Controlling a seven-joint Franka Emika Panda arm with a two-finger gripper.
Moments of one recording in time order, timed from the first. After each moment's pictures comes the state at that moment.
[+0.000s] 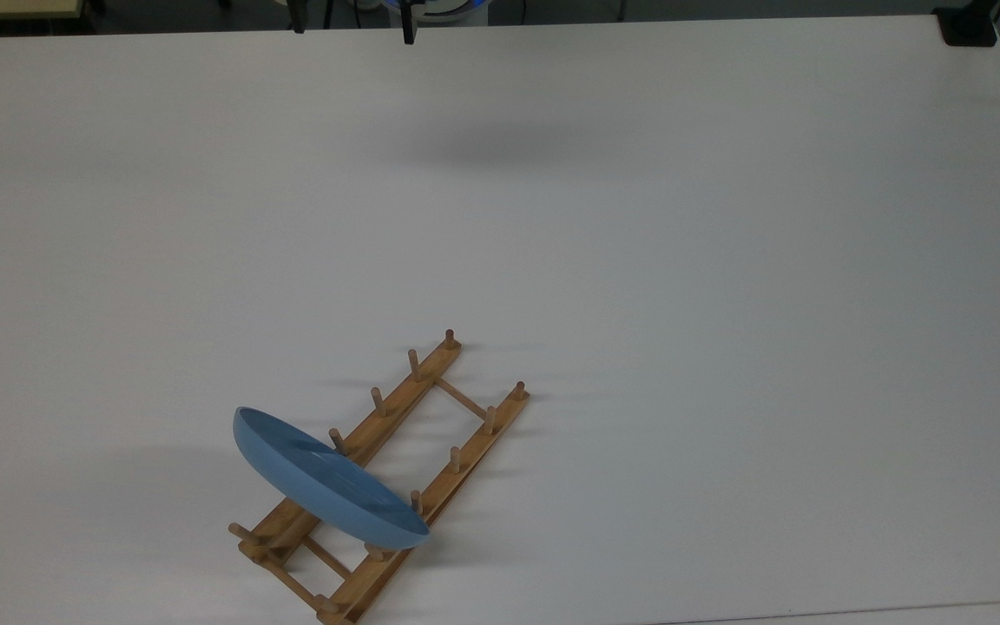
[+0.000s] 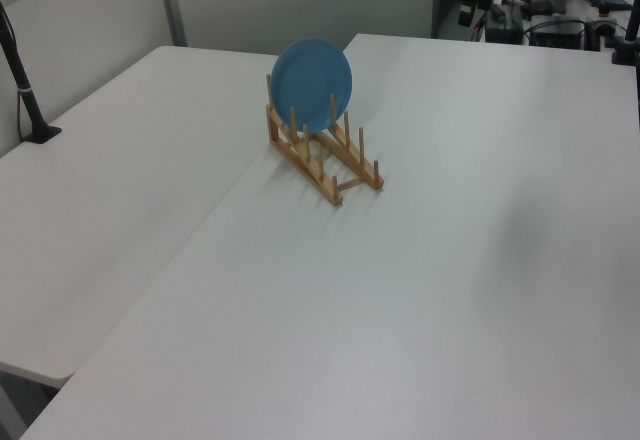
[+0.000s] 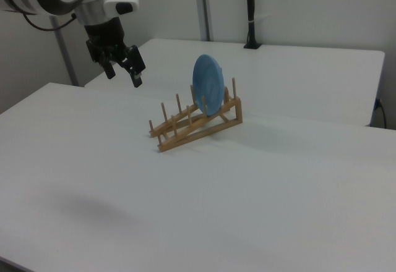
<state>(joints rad) -0.04 -0.08 0.02 -1.68 0.01 1.76 0.09</state>
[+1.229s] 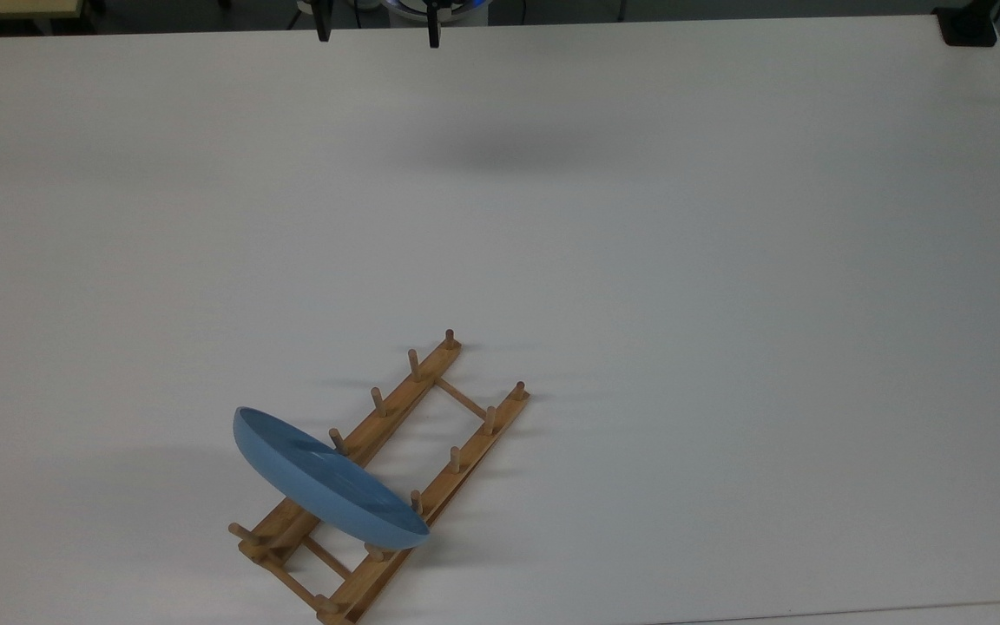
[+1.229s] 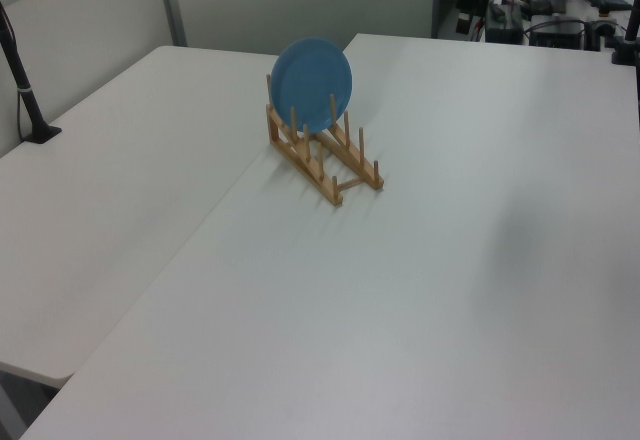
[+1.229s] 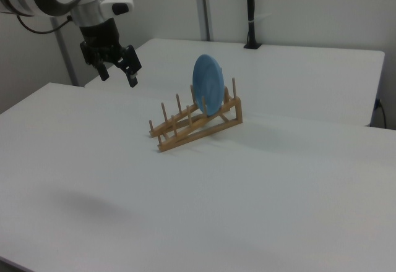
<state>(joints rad) -0.01 -0.07 0.02 -1.69 0.01 1.76 0.04</state>
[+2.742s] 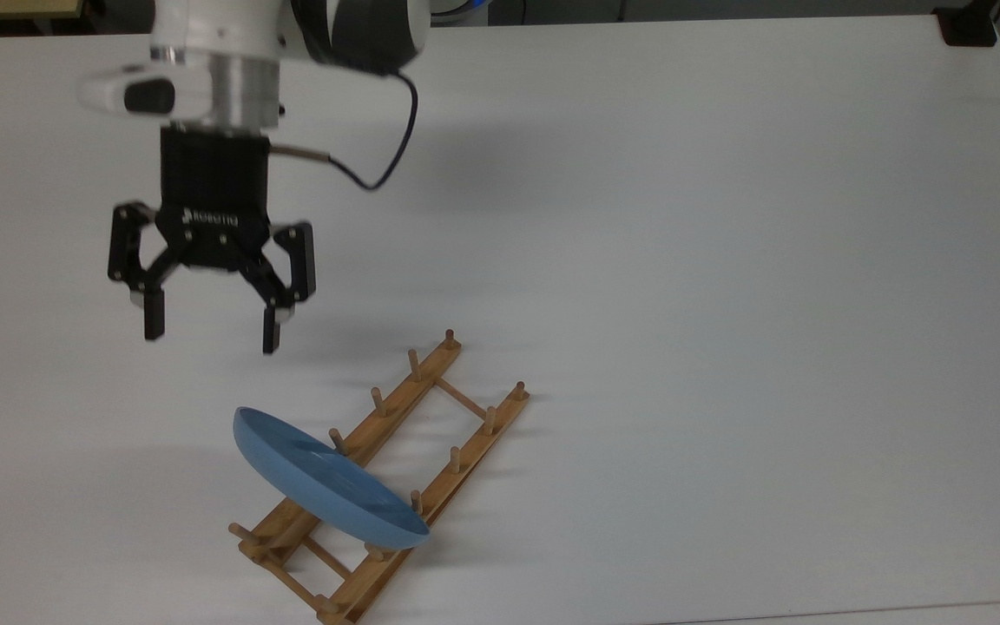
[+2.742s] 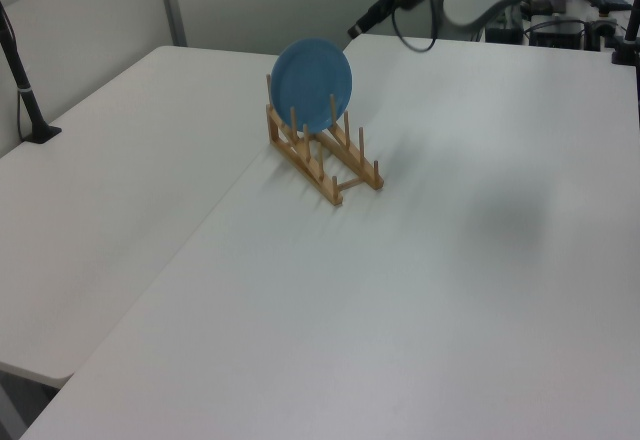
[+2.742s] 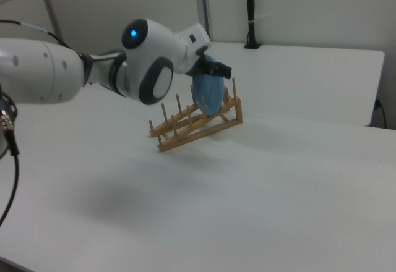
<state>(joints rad) -0.11 0.38 -0.02 -1.68 0.06 2.96 -0.12</state>
